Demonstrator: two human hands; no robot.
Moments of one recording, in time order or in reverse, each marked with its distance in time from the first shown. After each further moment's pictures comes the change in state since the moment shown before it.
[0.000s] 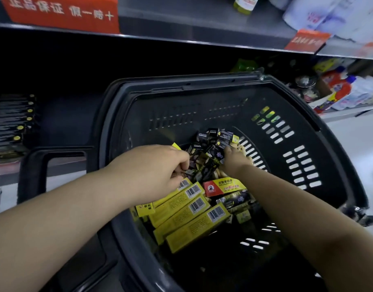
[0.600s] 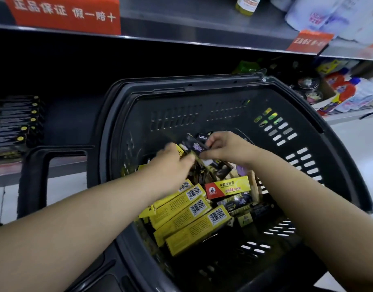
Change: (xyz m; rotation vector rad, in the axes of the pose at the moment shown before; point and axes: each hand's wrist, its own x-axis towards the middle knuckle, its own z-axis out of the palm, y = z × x) left_hand 0.020 0.023 0.016 -0.676 -0.011 -0.537; right_hand -0.054 -0.032 -0.078 0.752 -0.129 -0.332
